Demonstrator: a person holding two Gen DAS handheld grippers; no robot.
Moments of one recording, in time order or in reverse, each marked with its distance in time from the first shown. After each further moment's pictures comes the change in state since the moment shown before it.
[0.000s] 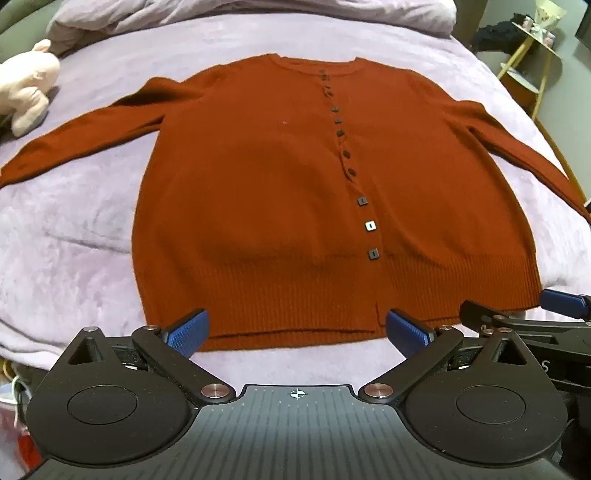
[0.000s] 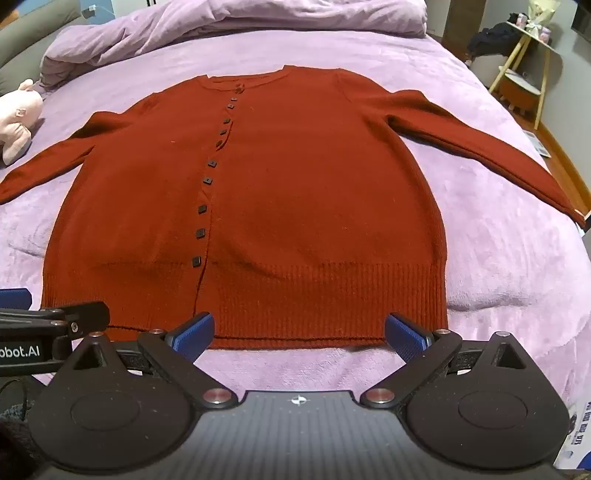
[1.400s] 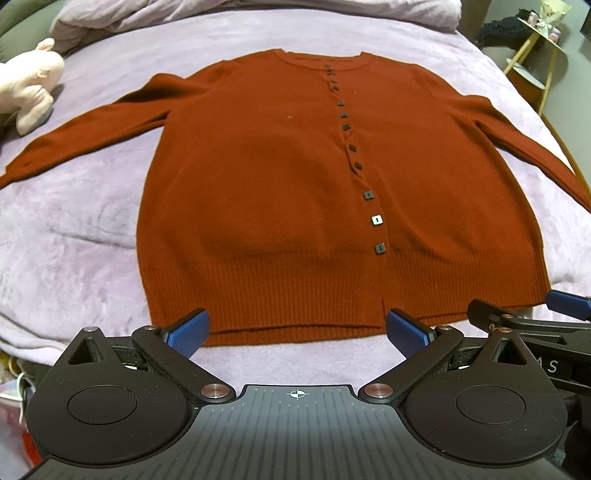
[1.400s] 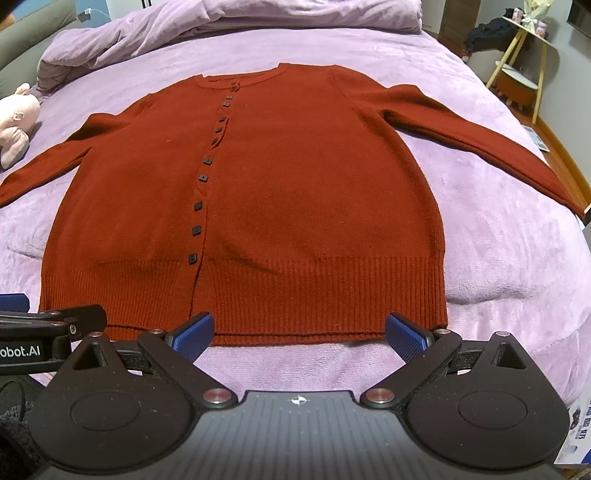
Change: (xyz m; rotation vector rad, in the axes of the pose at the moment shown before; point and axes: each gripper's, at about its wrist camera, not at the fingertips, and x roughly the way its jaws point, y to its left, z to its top) left arm 0.003 -0.001 -0.002 -0.002 0.021 0.021; right arm 0.002 -0.002 -0.002 0.015 0.008 -0.001
